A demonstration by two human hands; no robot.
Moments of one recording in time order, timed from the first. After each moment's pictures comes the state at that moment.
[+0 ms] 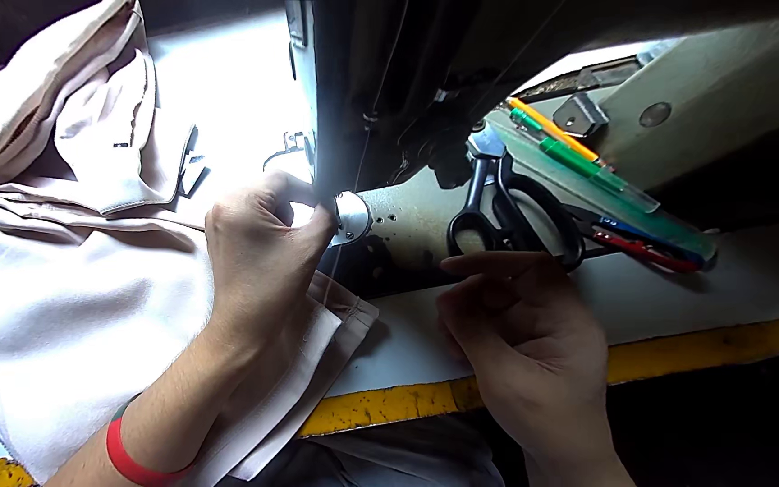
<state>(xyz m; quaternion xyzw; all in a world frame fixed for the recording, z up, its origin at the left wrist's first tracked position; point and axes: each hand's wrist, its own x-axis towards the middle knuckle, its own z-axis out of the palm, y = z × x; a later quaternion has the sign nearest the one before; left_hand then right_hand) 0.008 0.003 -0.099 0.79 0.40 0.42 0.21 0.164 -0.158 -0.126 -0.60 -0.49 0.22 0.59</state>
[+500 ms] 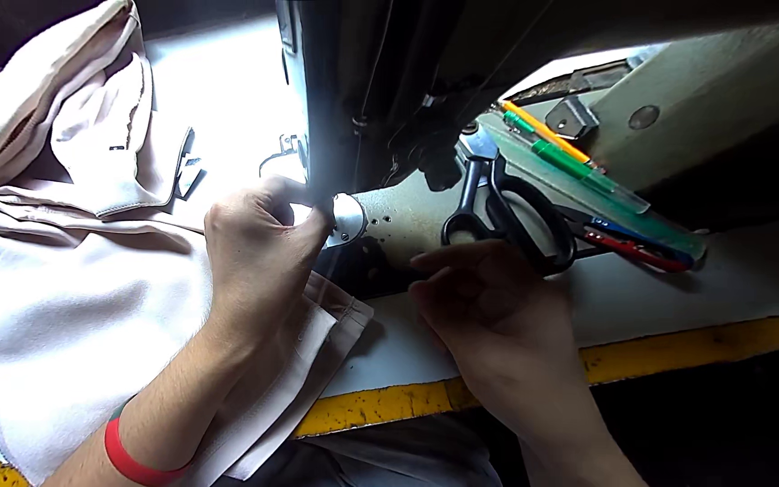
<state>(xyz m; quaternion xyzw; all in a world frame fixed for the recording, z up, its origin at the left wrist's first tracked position) 0.014 0.010 -0.104 0.78 0.40 0.43 0.21 0.163 -0.148 -0.114 -0.65 -0.48 0.25 0.54</state>
